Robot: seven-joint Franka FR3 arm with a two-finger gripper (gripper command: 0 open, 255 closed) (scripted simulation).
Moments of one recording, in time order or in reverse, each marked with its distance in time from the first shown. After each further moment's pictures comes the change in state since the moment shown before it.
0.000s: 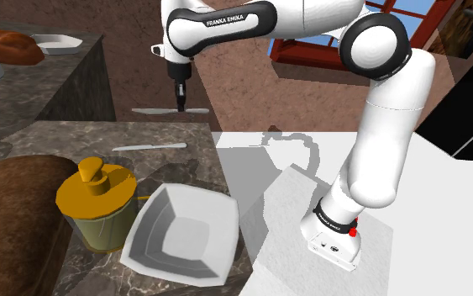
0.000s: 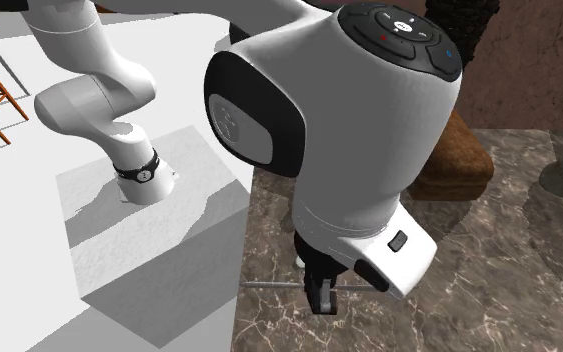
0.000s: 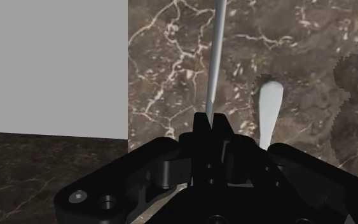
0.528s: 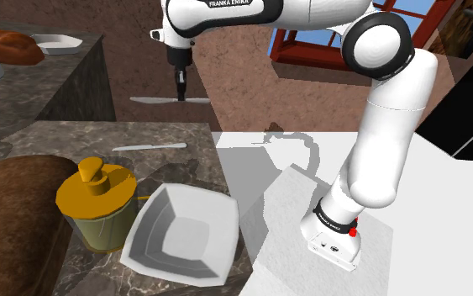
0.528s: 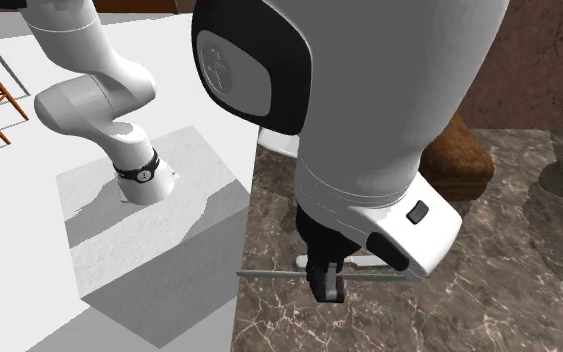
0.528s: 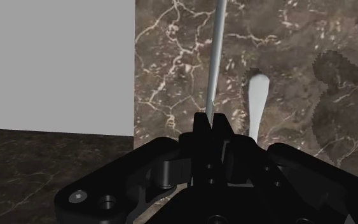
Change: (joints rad) arm 0.000 -0.014 0.001 0.088 0.003 -0.102 -0.005
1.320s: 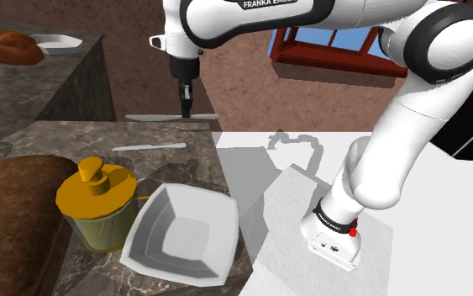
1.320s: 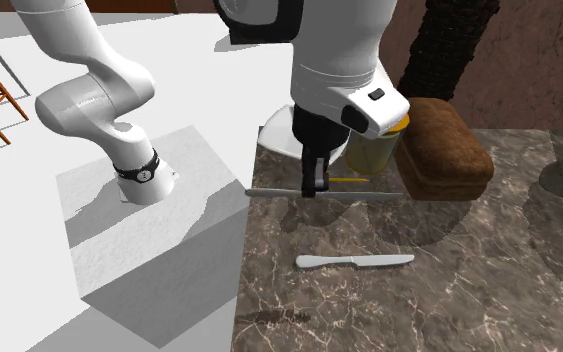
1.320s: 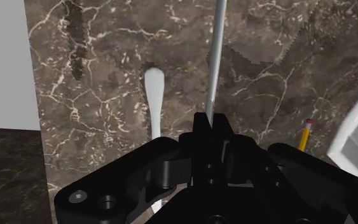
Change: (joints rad) arm 0.093 -0.257 0.078 -0.300 0.028 0.039 0.166
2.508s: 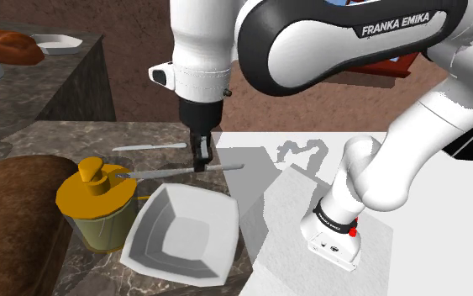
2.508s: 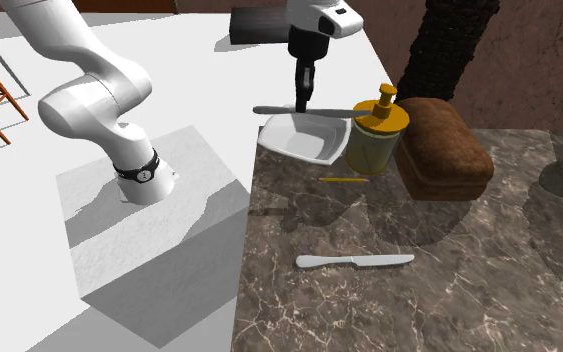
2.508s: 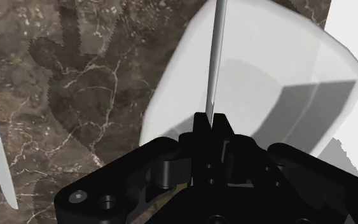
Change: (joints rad) arm 0.180 -0.255 0.208 -0.239 0.110 -0.007 0.344
